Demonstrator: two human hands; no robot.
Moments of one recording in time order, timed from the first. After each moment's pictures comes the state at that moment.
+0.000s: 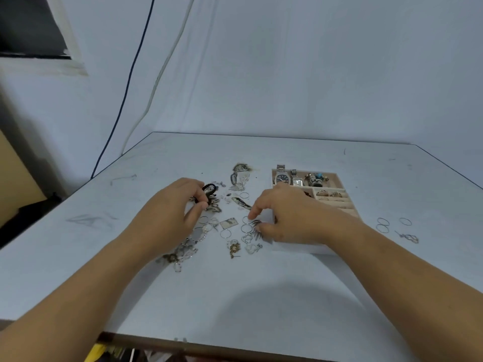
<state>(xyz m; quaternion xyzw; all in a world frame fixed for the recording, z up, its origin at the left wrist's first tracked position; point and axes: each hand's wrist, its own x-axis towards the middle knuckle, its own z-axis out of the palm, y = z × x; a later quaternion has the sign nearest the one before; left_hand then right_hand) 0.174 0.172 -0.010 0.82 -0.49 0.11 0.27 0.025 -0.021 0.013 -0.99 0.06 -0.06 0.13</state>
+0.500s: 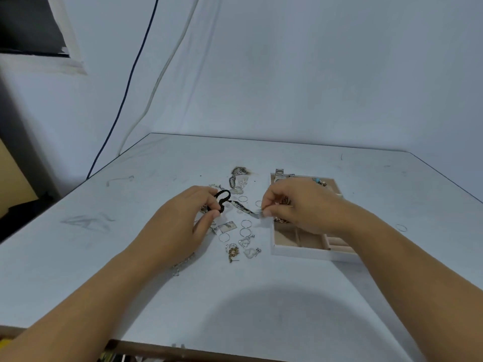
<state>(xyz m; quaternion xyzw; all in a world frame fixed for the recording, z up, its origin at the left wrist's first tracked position) 0.162 0.166 -0.019 0.78 -0.52 0.11 0.33 0.020 -0.033 0.036 -0.98 0.08 -0.09 0.18</state>
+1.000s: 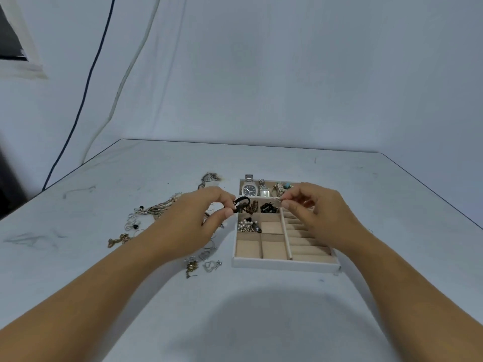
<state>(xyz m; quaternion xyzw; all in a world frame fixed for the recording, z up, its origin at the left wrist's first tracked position) 0.131 0.094 0.002 0.76 -0.54 -0.03 0.36 -0.030 -0.106 0.001 -0.89 0.14 -0.31 0.31</state>
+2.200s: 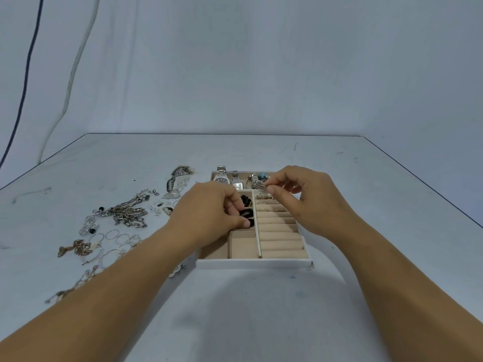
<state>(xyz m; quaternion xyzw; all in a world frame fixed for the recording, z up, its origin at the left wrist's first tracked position) 0.098 0.014 -0.001 0.82 -0.49 -0.06 0.30 -0.045 -0.129 0.003 -0.89 0.15 -0.32 0.30</state>
